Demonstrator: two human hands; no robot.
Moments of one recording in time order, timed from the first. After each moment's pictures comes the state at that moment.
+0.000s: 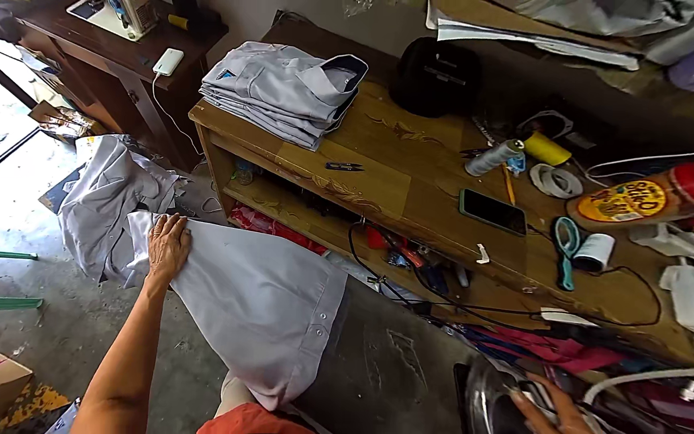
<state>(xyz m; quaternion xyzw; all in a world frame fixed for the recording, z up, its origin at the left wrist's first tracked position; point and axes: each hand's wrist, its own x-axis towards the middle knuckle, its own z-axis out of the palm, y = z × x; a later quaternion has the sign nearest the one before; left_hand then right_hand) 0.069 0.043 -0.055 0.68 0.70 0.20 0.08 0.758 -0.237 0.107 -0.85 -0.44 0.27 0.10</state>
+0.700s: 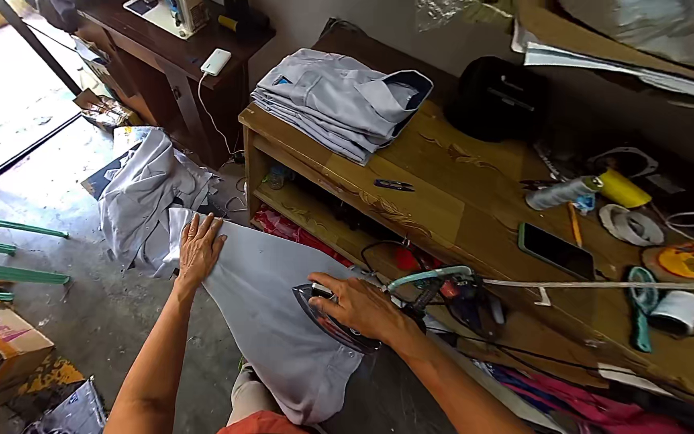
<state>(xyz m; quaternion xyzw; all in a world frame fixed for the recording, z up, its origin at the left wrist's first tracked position) 0.043 0.034 -0.071 0.69 0.70 0.18 0.07 0.423 0.007 0.105 -0.47 -0.82 0.32 -0.11</state>
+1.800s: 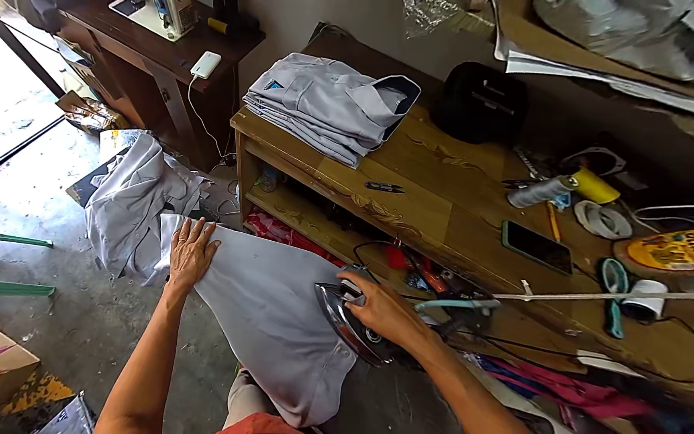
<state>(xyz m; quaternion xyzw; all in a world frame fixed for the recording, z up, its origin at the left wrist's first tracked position) 0.037 0.040 -0.062 0.69 0.70 0.15 0.08 0.468 0.001 0.101 -0.59 -0.74 0.31 -0.07</state>
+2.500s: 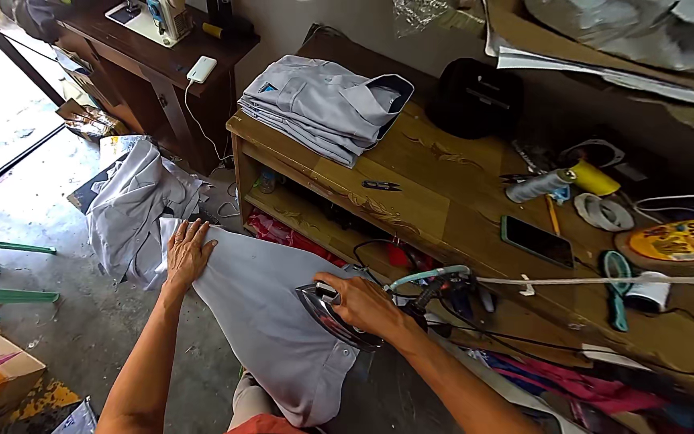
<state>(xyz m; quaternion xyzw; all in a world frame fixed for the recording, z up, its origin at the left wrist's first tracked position) 0.031 0.048 -0.053 0.67 0.72 0.13 0.11 0.434 0.011 0.106 -0.50 -0.80 0.30 -0.15</state>
